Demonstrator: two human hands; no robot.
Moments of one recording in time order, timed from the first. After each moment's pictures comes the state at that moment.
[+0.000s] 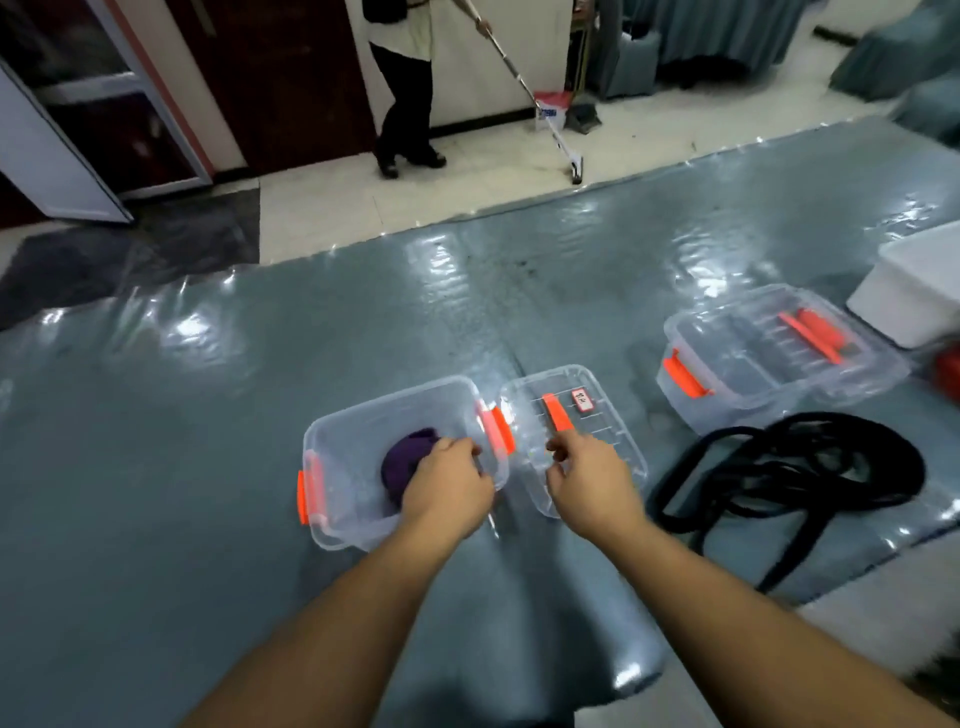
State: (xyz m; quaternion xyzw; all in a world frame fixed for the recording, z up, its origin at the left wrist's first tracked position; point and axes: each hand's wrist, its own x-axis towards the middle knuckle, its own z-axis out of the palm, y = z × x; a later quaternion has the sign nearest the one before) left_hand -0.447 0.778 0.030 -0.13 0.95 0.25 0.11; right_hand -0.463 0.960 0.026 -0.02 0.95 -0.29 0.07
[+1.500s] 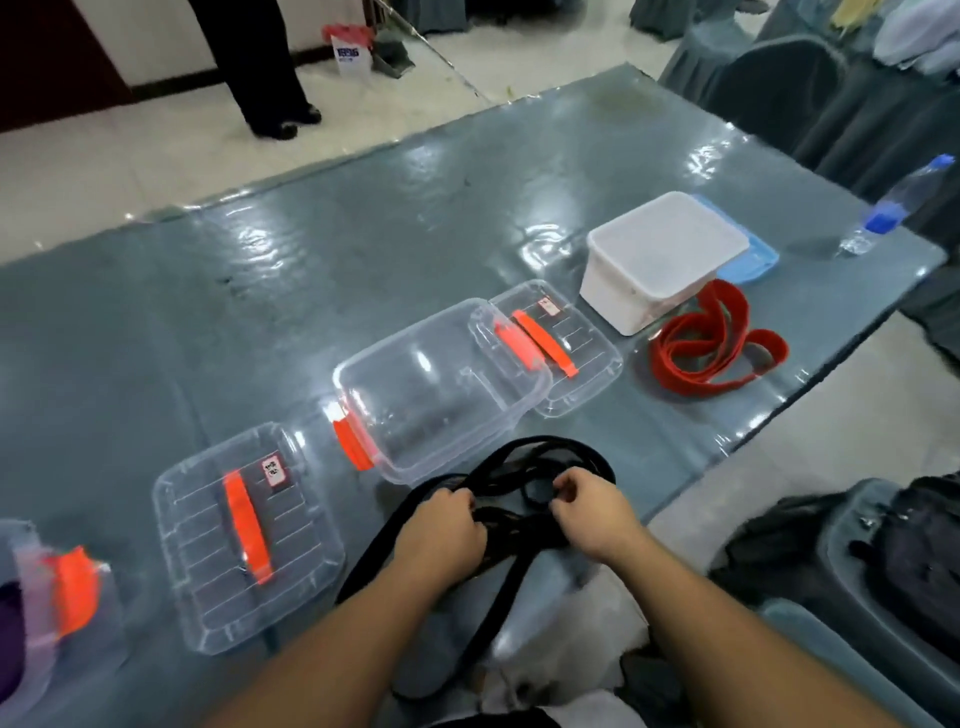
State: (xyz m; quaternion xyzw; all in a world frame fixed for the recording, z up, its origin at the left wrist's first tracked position) left_hand -0.593 1.197 -0.049 0.04 0.94 0.20 0.28; right_hand -0.580 1.404 -0.035 0.19 0.91 -0.29 0.23
